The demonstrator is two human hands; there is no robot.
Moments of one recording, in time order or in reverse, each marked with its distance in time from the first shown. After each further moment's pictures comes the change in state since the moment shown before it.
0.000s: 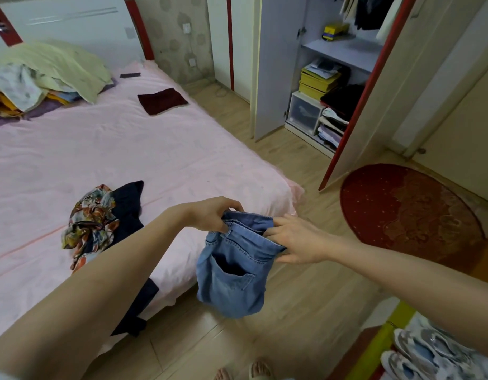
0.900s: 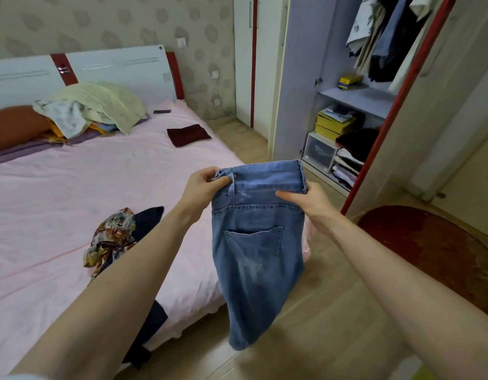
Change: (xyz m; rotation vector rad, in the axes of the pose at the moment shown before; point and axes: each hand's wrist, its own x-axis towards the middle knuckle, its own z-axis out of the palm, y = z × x) left_hand -0.031 0.009 -0.066 -0.850 0.931 0.123; right_hand 0.056 0.023 -0.102 1.479 0.767 0.570
